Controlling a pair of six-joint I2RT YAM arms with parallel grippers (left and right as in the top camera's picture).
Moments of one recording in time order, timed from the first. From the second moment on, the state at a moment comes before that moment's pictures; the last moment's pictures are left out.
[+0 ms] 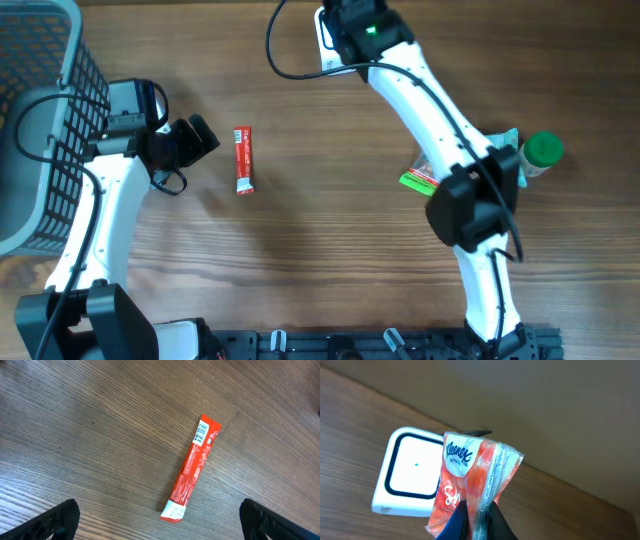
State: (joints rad) left arm 0.11 1.51 1.10 -0.77 0.13 -0.48; right arm 0.50 2.31 2.25 -0.67 0.53 -0.23
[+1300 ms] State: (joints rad) left arm 0.11 1.51 1.10 -0.77 0.13 -0.48; right arm 0.48 1.98 2.26 -1.18 0.26 -0.01
